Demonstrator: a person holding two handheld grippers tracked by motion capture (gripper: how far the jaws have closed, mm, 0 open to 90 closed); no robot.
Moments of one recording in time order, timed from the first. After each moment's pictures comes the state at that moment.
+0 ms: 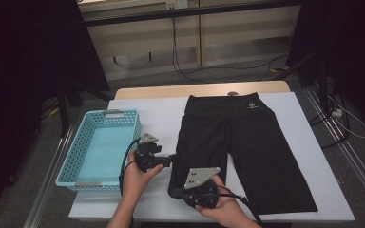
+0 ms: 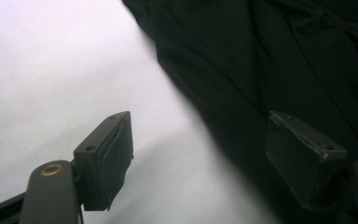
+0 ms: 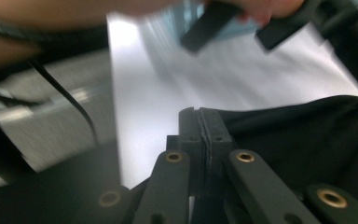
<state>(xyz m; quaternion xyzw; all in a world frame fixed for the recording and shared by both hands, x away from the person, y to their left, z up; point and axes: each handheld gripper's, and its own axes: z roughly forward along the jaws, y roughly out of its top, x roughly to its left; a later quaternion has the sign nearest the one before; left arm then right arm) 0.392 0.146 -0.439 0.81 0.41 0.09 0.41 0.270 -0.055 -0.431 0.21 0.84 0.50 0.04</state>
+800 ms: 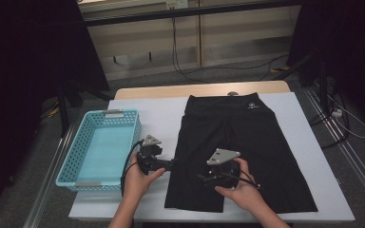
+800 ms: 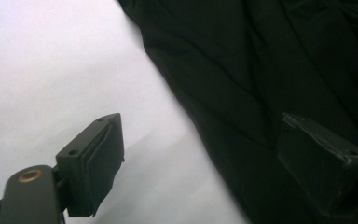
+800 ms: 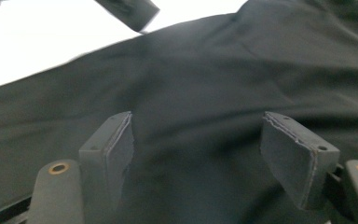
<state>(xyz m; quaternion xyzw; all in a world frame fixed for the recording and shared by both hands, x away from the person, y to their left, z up) 0.387 0.141 -0.442 0.83 0.39 0.08 0.40 0.310 -0.118 -0.441 0.34 0.84 0.38 0.17</state>
